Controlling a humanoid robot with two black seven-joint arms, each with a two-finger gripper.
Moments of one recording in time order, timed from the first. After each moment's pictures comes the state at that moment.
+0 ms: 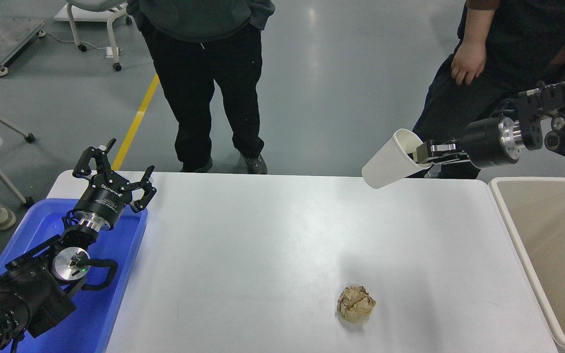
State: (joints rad) left arm -0.66 0.33 -0.57 -0.36 -0.18 -0.69 -0.51; right arm 1.53 -0.64 -0.54 0.82 -0.93 0.44 0.65
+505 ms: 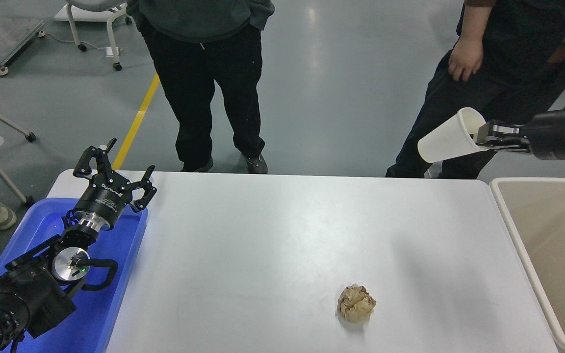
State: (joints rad) left arm -0.66 0.33 -0.57 -0.36 -0.18 -0.69 -0.51; right arm 1.42 -0.80 -0.53 0.61 -0.78 0.45 0.65
